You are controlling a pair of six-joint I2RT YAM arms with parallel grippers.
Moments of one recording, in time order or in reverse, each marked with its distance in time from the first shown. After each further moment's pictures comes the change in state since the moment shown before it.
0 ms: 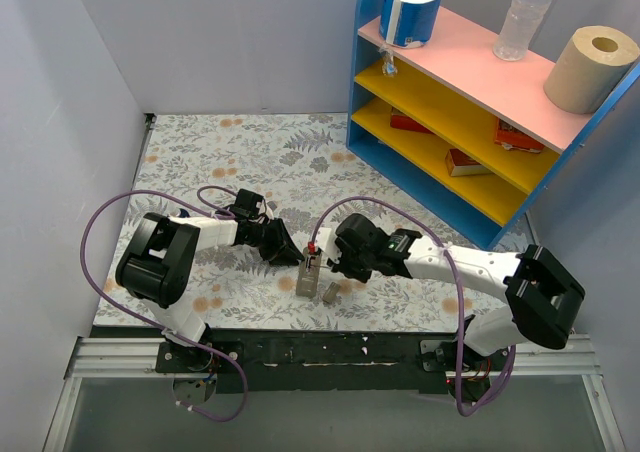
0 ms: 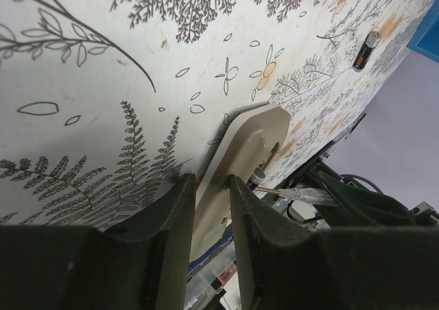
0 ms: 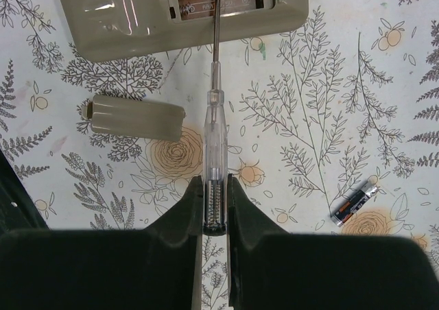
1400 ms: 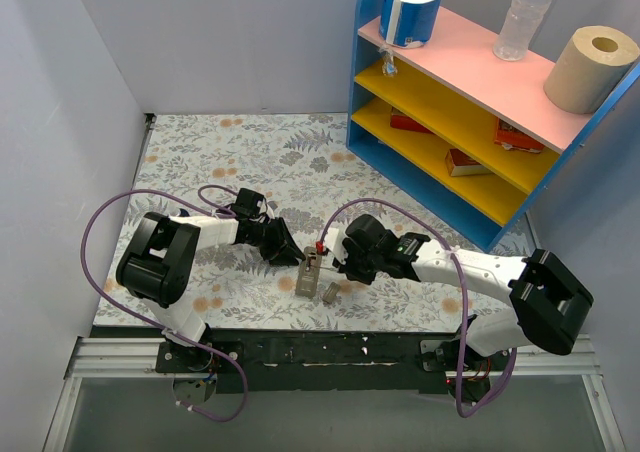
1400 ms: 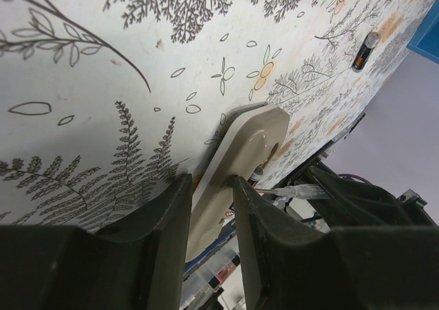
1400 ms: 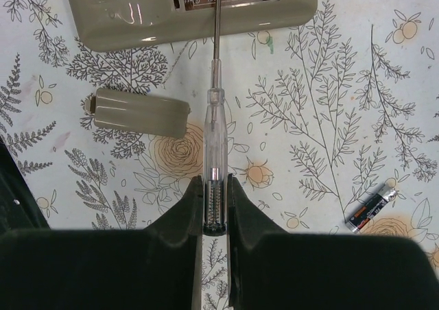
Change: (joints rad) left arm -0.002 0.002 0.012 -0.016 0.000 -0.005; right arm -0.043 -0.048 -0.094 0.094 -0.082 0.001
